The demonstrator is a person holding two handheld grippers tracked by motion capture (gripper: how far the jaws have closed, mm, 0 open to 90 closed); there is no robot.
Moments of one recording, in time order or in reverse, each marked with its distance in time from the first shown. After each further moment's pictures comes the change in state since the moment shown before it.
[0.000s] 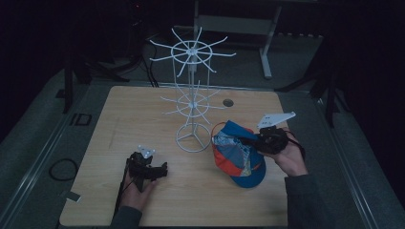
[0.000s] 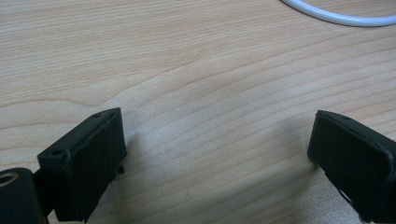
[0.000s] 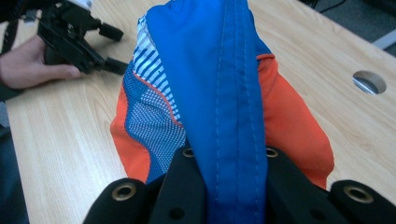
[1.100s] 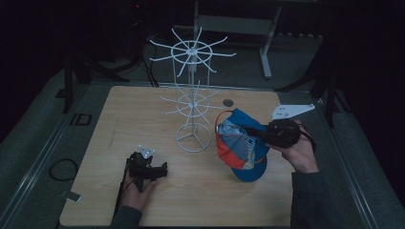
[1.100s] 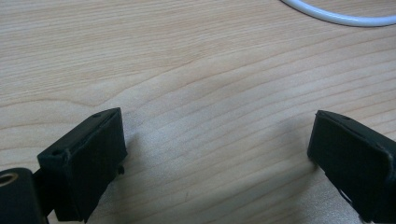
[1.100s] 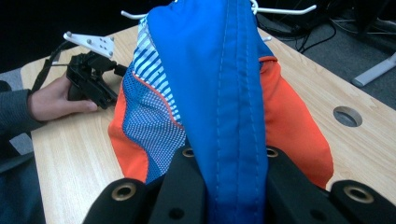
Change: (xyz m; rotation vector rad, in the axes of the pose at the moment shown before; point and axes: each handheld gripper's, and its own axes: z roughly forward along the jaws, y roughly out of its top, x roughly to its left) left arm 0.000 0.000 0.000 0.000 0.000 0.000; right arm 0.000 0.021 -0.039 -0.120 0.007 -0.001
